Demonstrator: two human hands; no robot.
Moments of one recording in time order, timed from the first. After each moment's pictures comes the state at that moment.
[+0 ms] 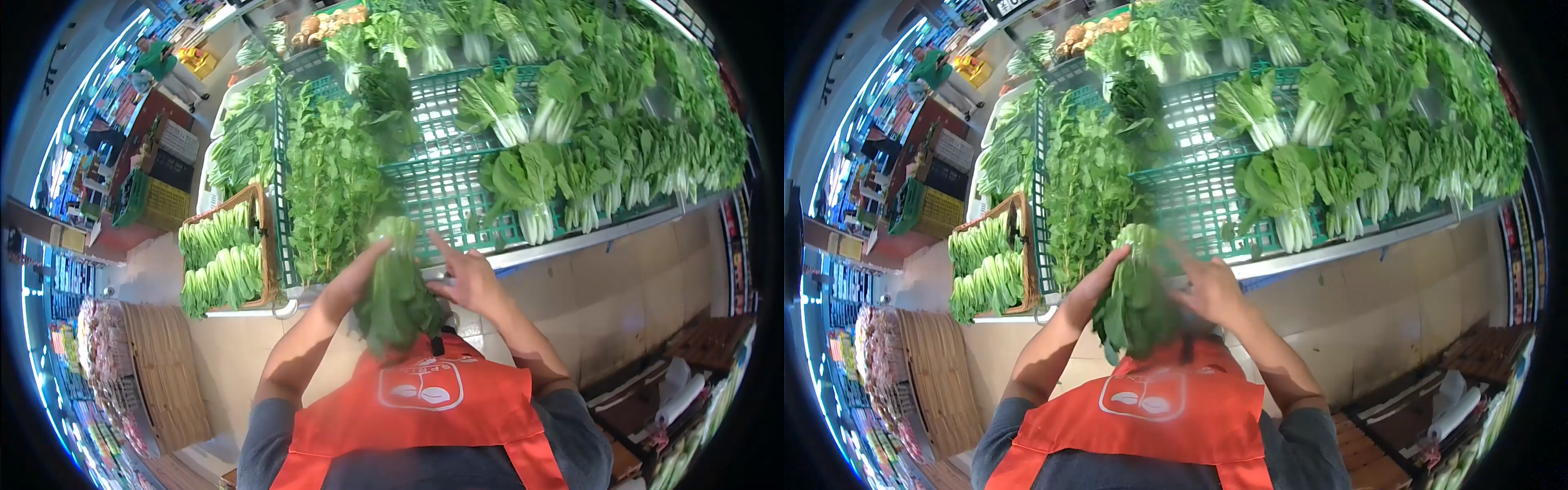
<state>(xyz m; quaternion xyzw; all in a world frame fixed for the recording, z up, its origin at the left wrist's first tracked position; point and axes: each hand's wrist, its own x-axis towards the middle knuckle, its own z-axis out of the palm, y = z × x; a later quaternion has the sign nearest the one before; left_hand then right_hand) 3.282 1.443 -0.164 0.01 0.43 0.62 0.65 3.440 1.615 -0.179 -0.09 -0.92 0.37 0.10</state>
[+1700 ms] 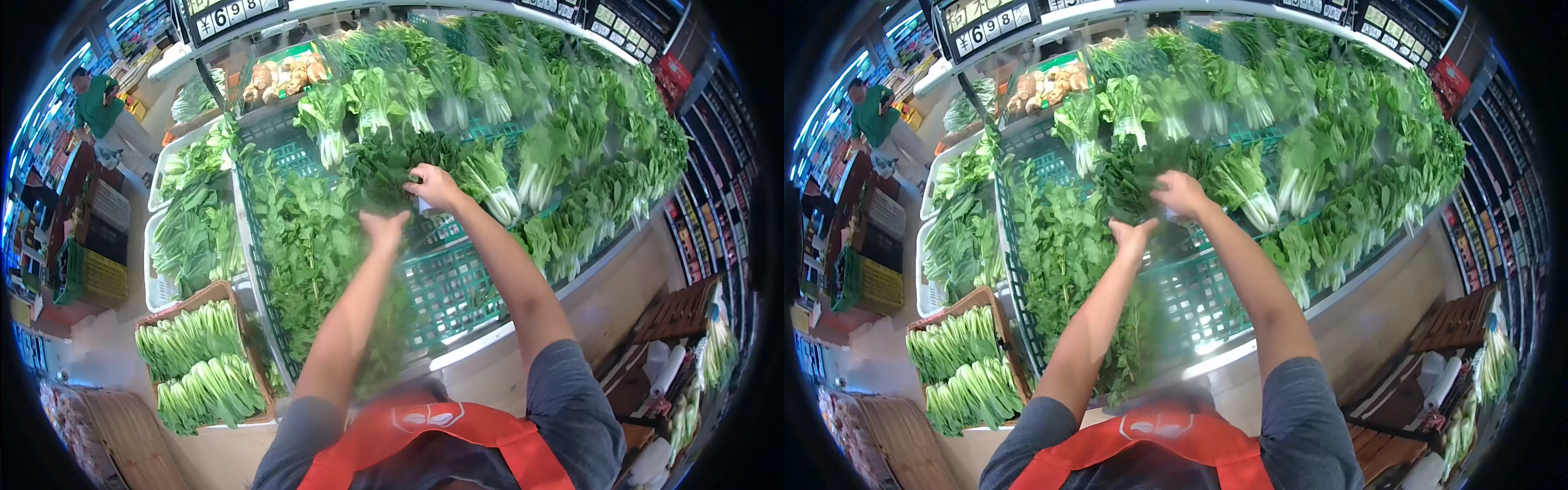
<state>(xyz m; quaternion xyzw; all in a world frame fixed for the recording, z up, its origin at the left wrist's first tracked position) 3.084 1.641 -0.221 0.11 0.74 0.67 0.05 3.128 1.781 -0.188 -0.20 -0.93 0.27 0.17</state>
